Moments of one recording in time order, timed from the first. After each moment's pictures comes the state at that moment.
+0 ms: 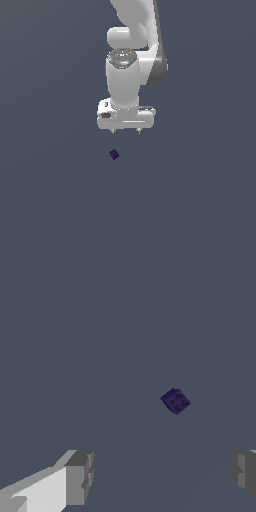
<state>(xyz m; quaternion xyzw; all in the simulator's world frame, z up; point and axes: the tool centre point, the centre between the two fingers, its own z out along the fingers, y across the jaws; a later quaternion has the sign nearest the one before) -0.012 -0.007 0.190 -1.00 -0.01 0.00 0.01</state>
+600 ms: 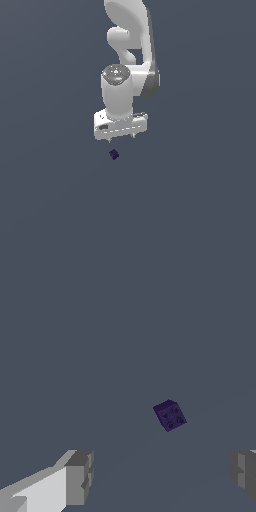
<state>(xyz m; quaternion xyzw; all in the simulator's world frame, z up) -0.003 -0.027 0.155 -0.99 -0.11 0.00 0.00</state>
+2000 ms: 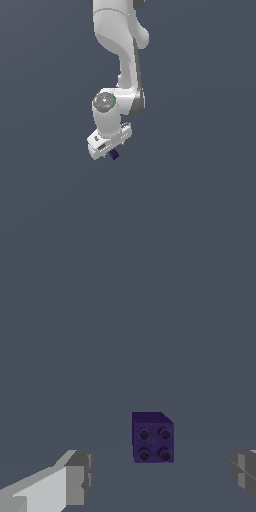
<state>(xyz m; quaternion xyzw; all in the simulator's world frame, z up) 0.004 -0.069 0.072 -0.94 -0.33 0.00 0.00</state>
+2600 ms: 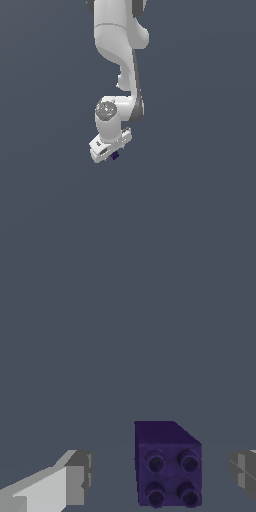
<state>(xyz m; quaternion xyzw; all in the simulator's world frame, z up) 0.003 -0.069 0.036 -0.94 -0.33 0.00 0.00</state>
